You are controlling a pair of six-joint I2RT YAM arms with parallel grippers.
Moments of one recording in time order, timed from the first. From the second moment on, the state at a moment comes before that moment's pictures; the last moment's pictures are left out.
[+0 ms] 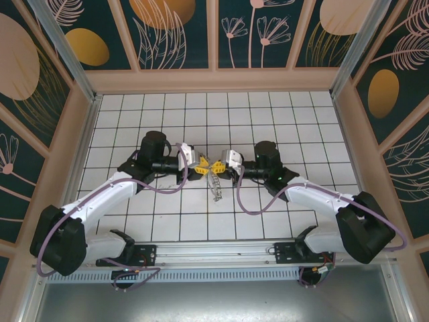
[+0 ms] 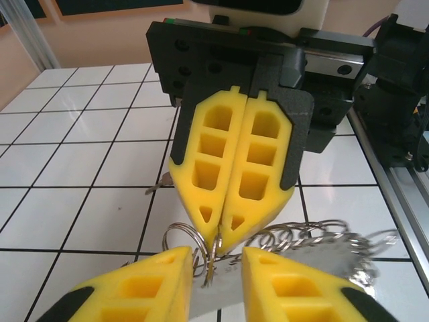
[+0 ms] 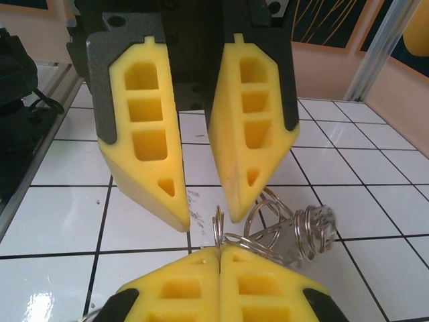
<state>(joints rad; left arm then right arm) -0.52 1.25 0.77 -0.04 0.88 0.52 0.67 1.29 0.62 0.38 -0.74 -0.40</state>
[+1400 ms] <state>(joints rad) -0.52 1.24 0.72 0.03 0.84 0.47 0.67 1.31 0.64 0.40 -0.75 -0.36</state>
